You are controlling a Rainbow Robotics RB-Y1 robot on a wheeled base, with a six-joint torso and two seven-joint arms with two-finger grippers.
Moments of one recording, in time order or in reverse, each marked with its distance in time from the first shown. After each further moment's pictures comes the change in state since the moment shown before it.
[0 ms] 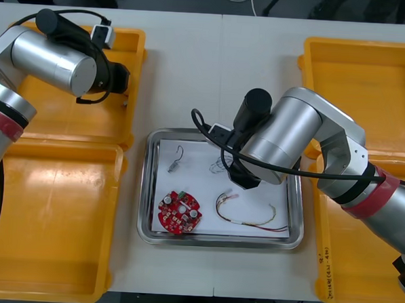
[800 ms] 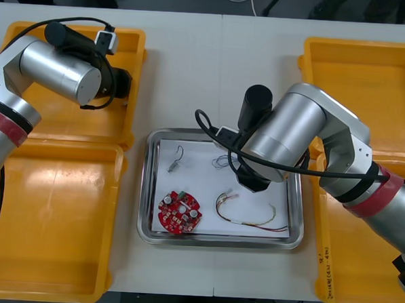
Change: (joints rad) right arm 0.002 0.000 -0.028 -0.029 0.003 0.133 0.000; left arm 0.000 0.000 -0.051 0.041 -0.014 -0.072 0.014
